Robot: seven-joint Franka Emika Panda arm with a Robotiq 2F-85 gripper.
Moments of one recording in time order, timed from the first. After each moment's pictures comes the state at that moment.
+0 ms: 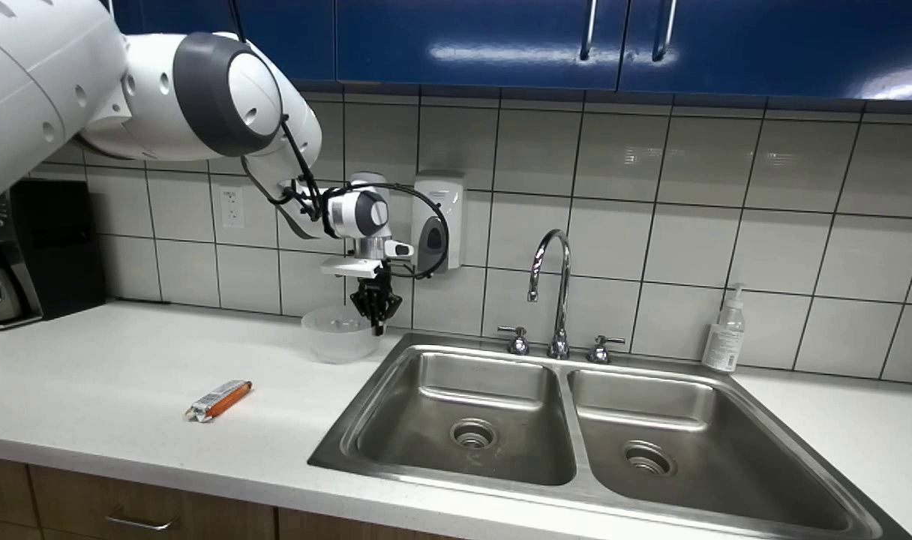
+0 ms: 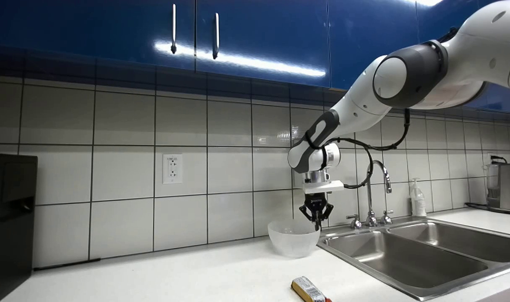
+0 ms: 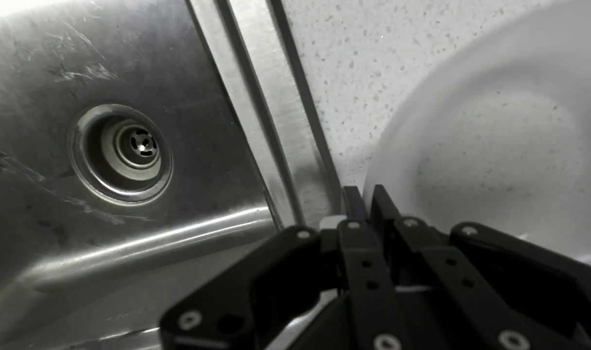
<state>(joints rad) 0.00 0.87 -0.09 -1.24 -0.02 2.11 0.20</state>
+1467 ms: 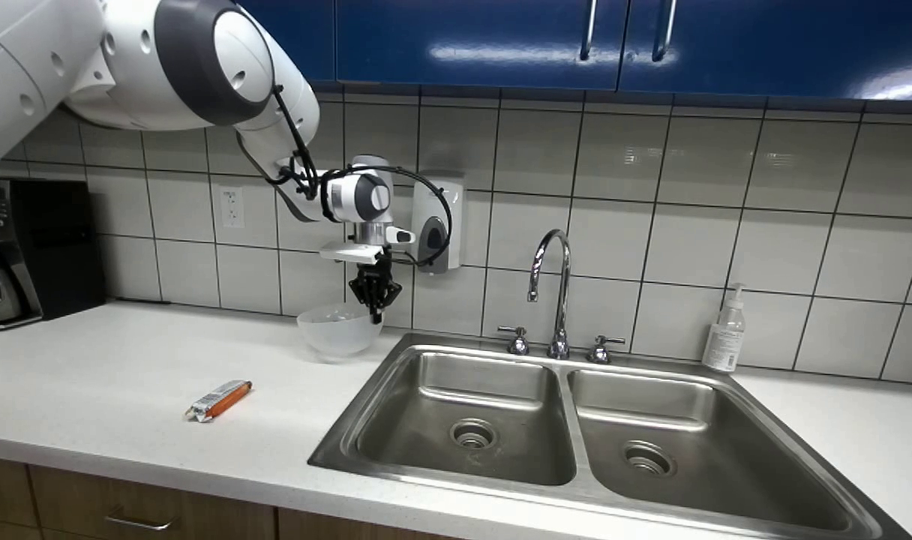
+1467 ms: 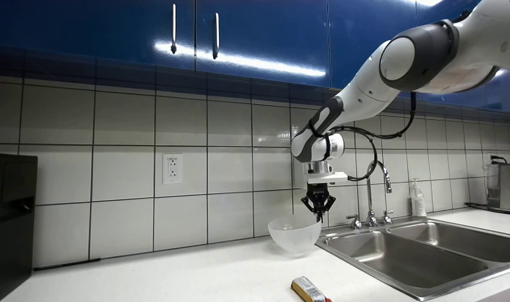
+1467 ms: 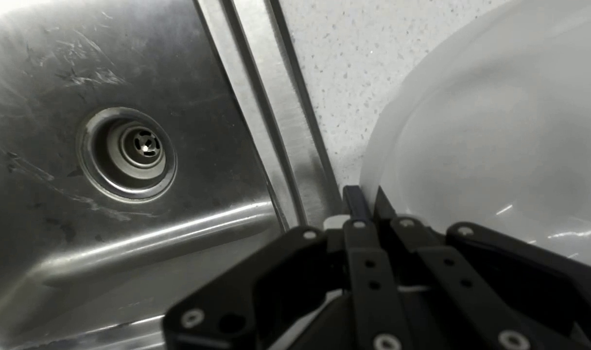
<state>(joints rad) -0.02 0.77 -0.09 -1.33 0.01 2.11 0.16</state>
